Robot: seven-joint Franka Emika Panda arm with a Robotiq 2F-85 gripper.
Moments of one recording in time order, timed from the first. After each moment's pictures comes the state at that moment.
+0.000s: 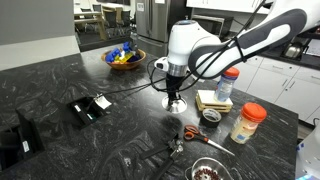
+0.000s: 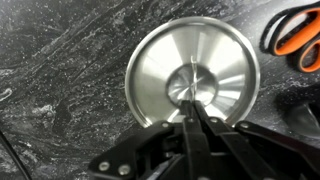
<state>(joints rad) 0.12 0.18 0.15 -2.00 -0.09 2.25 -0.56</state>
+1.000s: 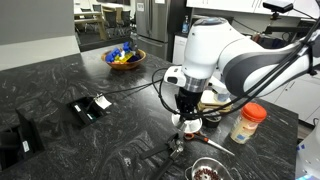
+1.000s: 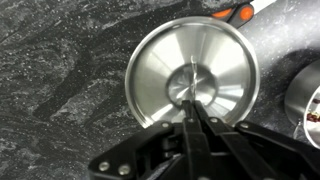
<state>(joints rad) 0.23 -0.02 0.23 -2.19 -0.08 2.23 -0.55</state>
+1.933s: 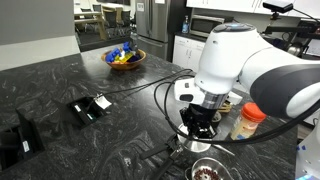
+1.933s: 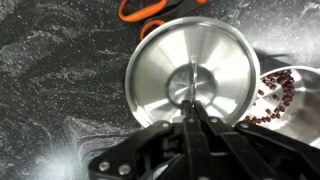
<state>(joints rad) 0.32 -0.10 0.25 -2.29 0.01 2.27 -0.72</state>
